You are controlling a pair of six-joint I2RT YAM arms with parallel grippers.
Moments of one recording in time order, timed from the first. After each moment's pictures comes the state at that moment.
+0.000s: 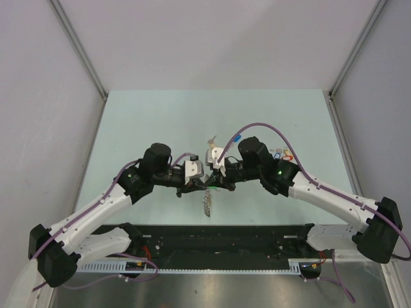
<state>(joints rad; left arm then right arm) -0.69 0.98 0.79 -0.38 0.74 0.43 0.92 1.21 1.00 -0.25 -0.58 -0.33</state>
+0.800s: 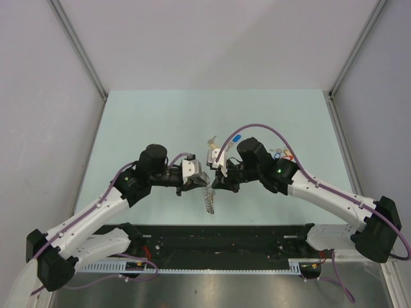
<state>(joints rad) -0.69 0.94 0.77 -0.32 0.70 0.41 0.89 1.23 1.00 -0.36 -0.53 -0.32</state>
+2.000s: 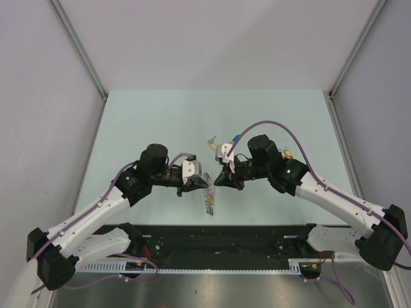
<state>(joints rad) -0.69 0.95 0.77 -0.30 0.76 0.40 0.83 1.16 0.97 -0.32 -0.63 -0.28</state>
